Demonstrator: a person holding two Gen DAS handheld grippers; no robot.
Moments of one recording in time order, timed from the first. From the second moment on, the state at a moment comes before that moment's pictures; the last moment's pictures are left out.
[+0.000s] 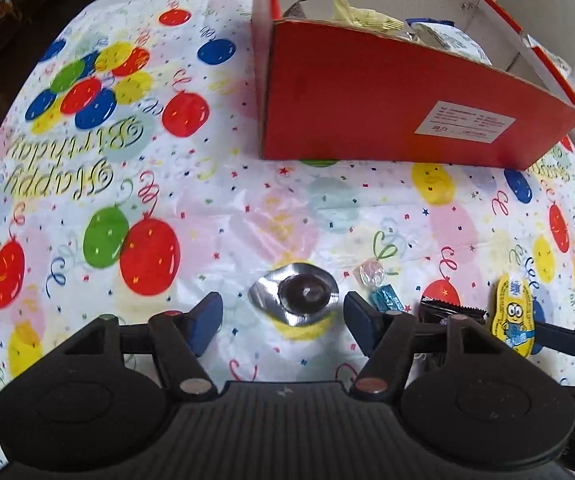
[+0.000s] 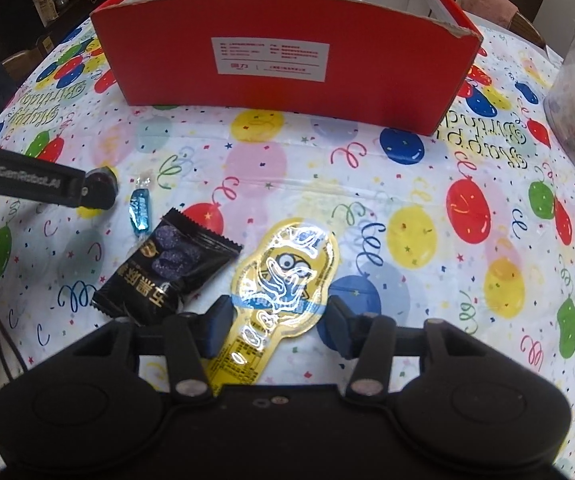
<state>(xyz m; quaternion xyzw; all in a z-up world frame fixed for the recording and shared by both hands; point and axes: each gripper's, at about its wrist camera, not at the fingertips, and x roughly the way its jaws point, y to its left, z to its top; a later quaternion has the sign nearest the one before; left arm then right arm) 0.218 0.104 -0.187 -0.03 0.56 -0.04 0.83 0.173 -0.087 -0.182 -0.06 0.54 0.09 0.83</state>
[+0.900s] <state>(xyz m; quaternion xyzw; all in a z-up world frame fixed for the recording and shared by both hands) 0.204 0.105 -0.177 -0.05 0.54 0.00 0.84 0.170 -0.108 -0.158 -0.05 0.52 0.13 0.85</state>
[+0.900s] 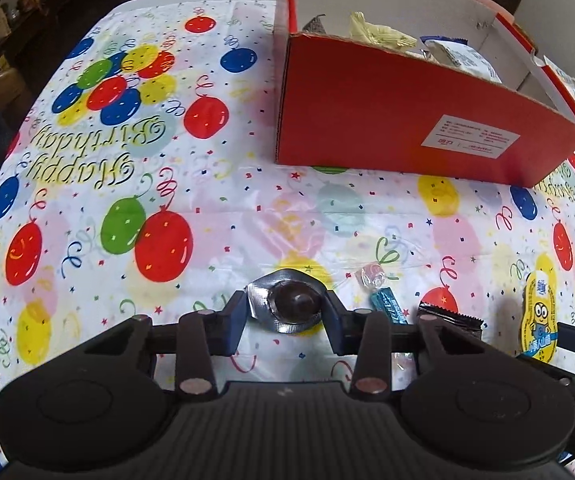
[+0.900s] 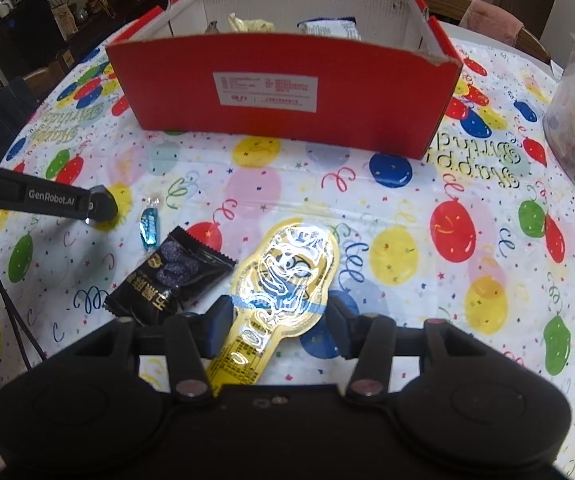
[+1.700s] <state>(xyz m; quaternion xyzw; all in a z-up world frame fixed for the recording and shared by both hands) 0.224 0.073 -0.084 -0.07 0.48 -0.01 0.87 0.223 -0.149 -0.060 -0.02 0.43 0.16 0.89</state>
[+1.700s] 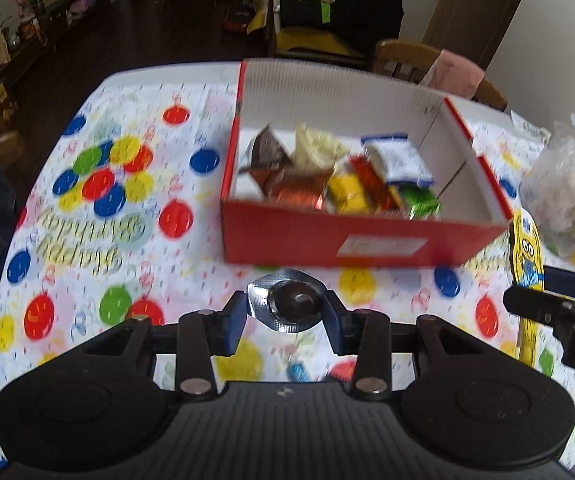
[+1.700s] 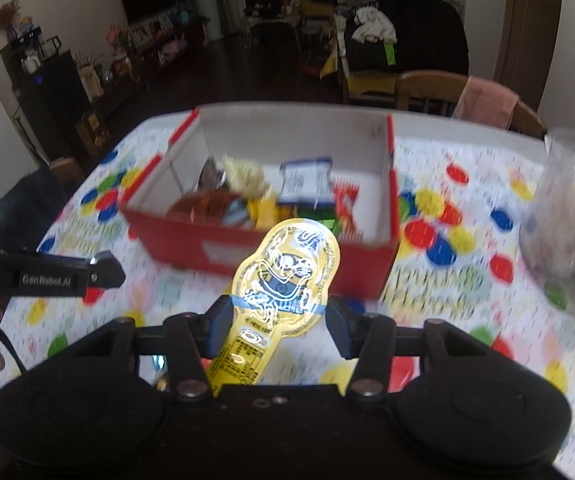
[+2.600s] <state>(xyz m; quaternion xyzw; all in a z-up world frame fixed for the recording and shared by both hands) 0.375 0.068 -0.085 -0.01 0.49 0.00 0.87 0.375 -0.114 -0.071 -0.05 0.45 0.18 0.87</state>
